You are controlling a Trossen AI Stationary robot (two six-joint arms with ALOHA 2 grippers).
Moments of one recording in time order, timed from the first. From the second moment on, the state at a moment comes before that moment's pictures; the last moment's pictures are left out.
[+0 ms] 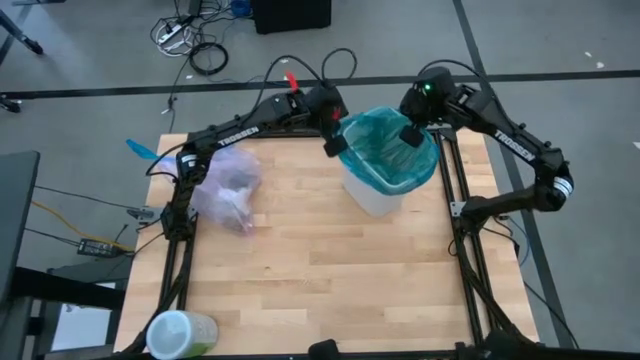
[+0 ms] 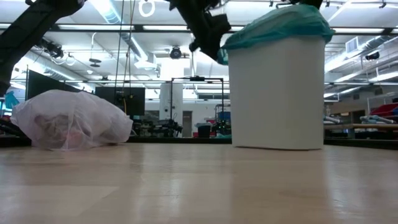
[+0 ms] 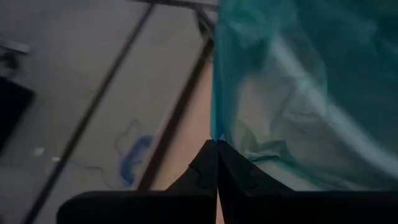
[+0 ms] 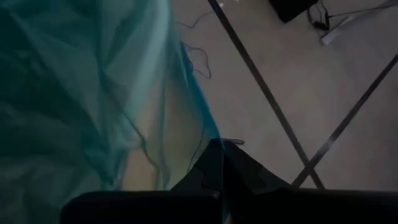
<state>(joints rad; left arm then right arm) 0.40 2.06 2.19 -0.91 -0.18 0.12 -0.75 1.26 1.39 -0.87 0.34 -0.41</state>
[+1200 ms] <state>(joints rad) 0.37 2.06 2.04 -0.77 -0.02 0.14 -1.11 1.20 1.39 -1.04 -0.32 -0.27</state>
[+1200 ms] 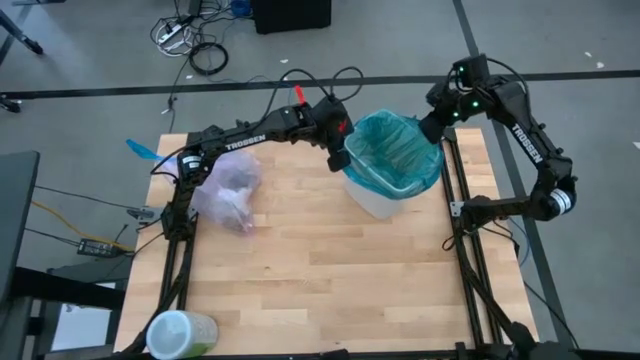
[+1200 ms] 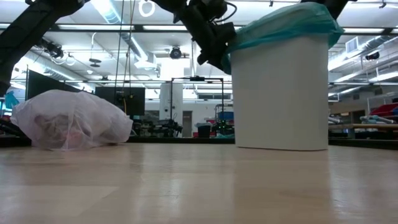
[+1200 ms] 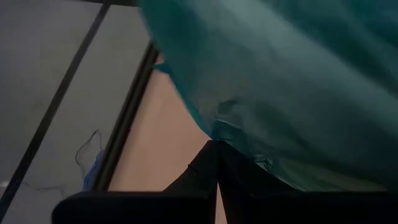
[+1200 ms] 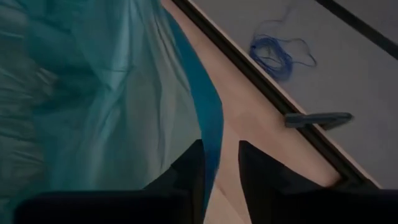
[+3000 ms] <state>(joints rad) 0.38 2.05 1.86 -0.53 0.07 0.08 -1.23 0.90 0.87 -0.73 -0.59 -0.01</state>
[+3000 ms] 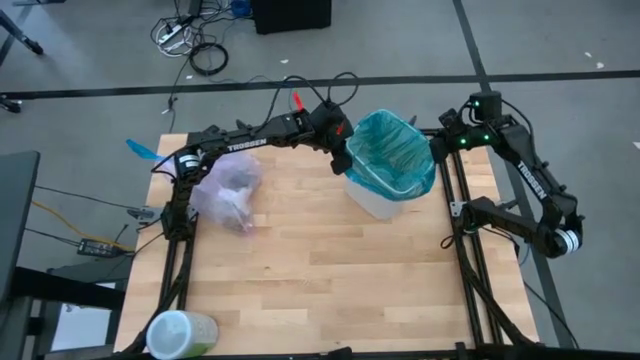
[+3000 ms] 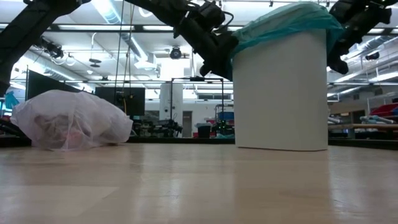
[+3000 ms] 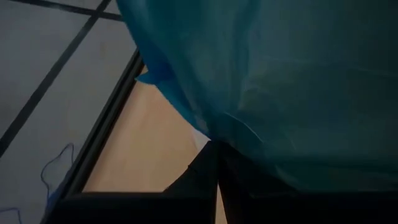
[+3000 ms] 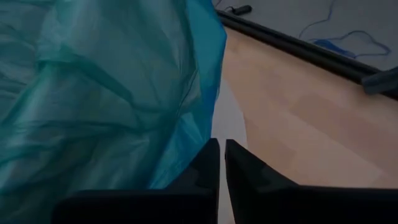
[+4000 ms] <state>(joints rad) 0.42 2.05 1.86 -0.58 0.06 0.12 -1.24 0.80 0.81 -0.50 -0.48 0.39</state>
